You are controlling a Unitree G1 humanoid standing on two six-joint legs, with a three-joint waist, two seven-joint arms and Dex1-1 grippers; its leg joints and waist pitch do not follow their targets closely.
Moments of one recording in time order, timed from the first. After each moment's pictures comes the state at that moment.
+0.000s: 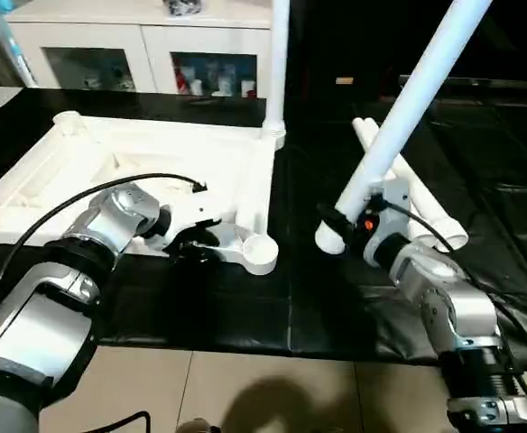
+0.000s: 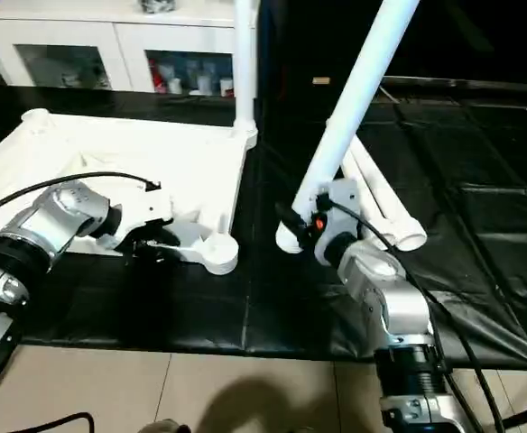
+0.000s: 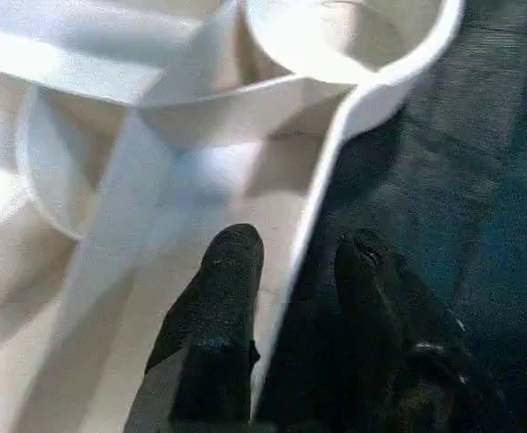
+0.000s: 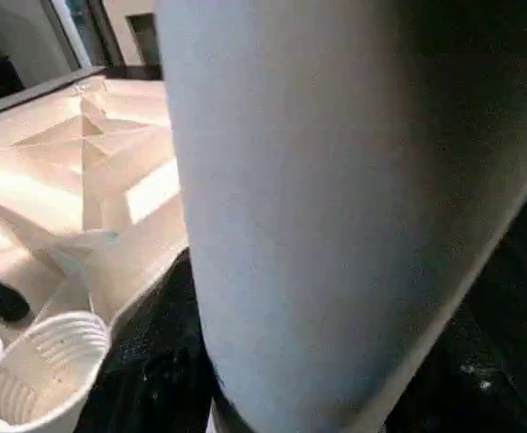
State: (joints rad) left arm -0.94 0.49 -0.48 1.01 0.11 -0.01 -1.25; right arm -0.39 -0.19 -0.04 0.17 0.30 0.43 0.45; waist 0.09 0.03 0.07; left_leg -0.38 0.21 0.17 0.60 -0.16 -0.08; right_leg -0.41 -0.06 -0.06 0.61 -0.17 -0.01
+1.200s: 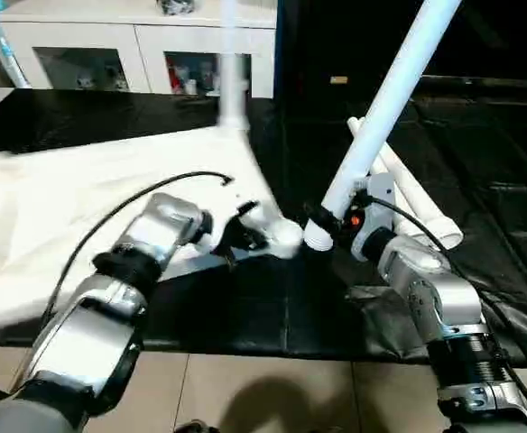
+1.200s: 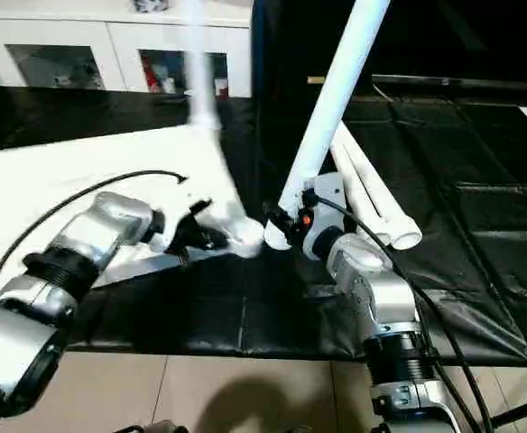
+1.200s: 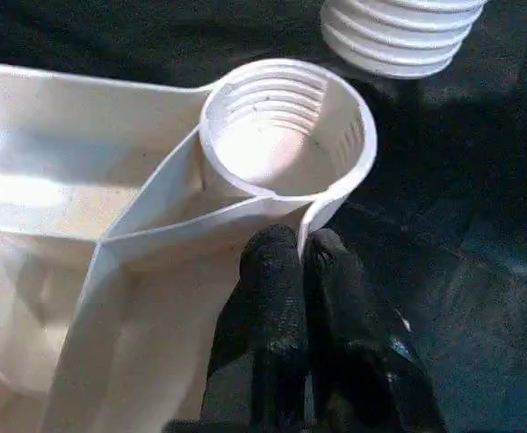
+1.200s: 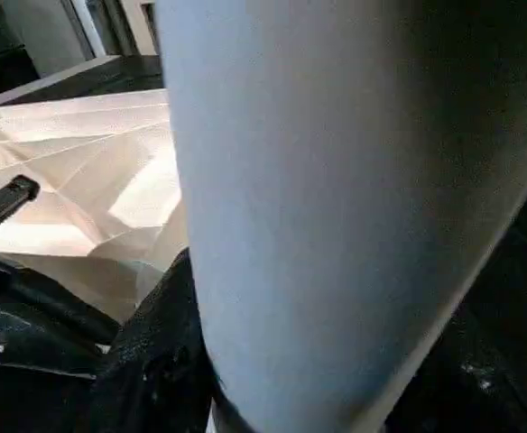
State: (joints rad) left arm -0.85 0.31 -0.29 0.82 0.03 0.32 -1.06; right arm -0.45 -0.17 -0.01 0.26 0.28 0.40 0.46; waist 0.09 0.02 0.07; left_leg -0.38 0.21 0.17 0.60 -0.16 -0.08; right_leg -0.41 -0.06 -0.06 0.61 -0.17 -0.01
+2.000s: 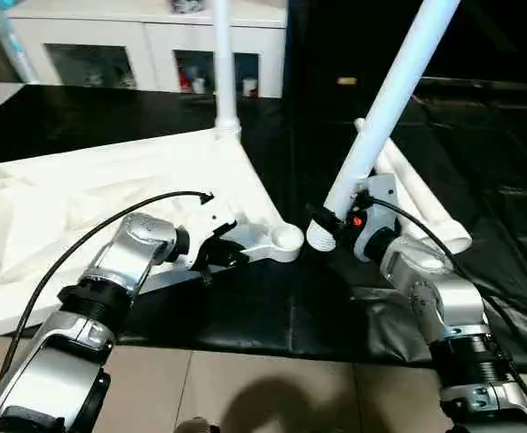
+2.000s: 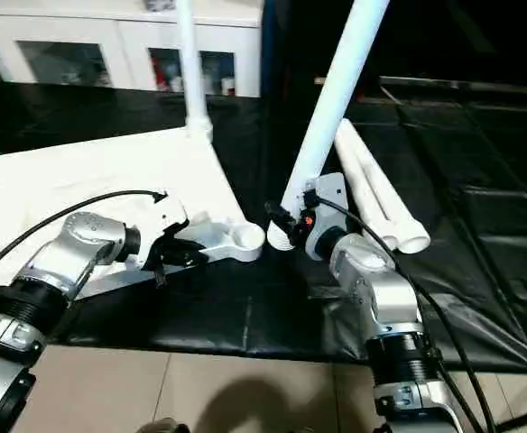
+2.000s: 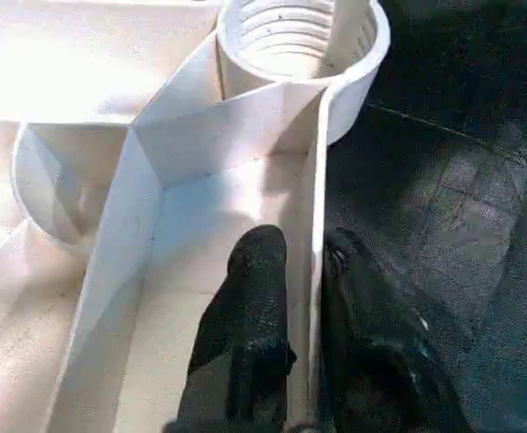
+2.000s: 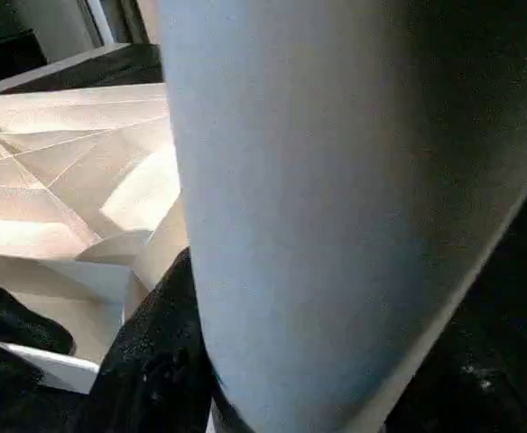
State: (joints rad) left arm -0.70 0.39 -0.28 0.68 0.02 0.23 -1.08; right arm -0.44 -0.18 0.00 0.26 0.27 0.40 0.47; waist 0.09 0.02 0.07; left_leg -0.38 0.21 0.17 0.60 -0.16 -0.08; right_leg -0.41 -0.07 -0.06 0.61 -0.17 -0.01
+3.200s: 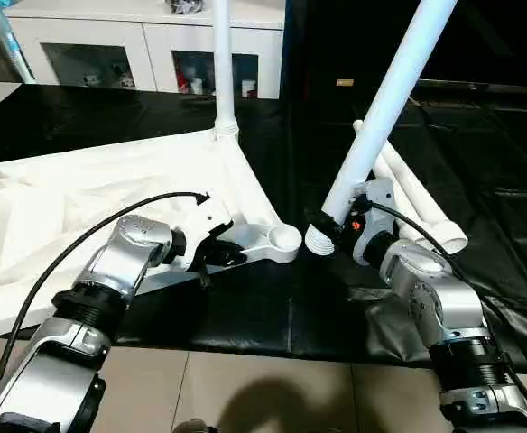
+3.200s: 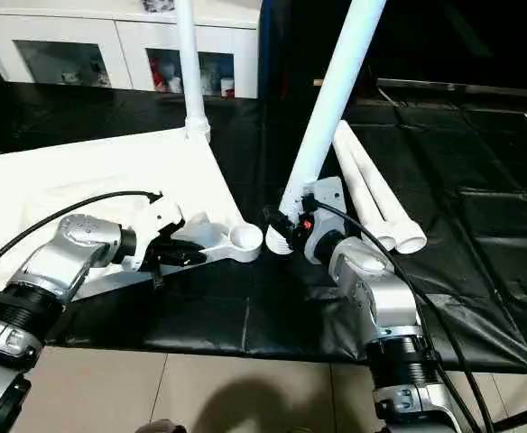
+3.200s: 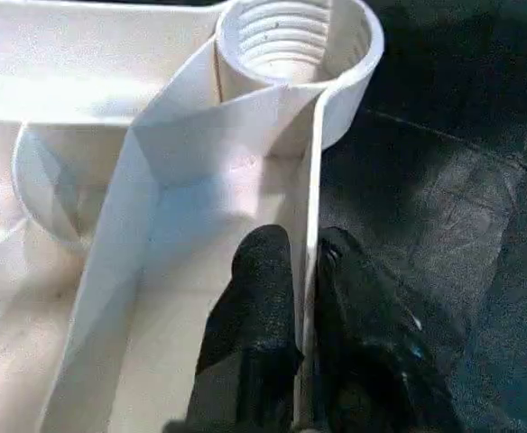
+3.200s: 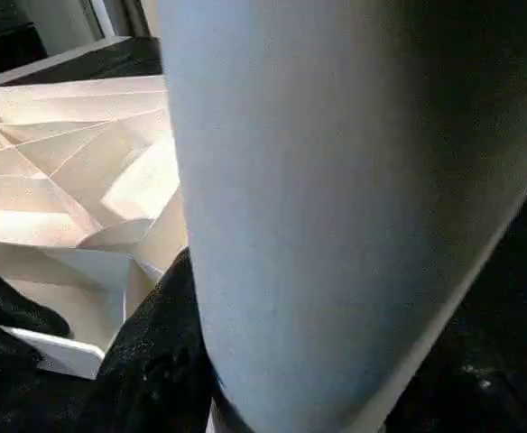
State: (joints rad) left arm -0.68 0.41 -0.27 0.65 0.02 0.25 -1.08; right arm -0.44 -0.18 0.00 0.26 0.26 0.40 0.49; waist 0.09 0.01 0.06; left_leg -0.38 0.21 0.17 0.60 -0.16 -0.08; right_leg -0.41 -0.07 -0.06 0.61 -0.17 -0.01
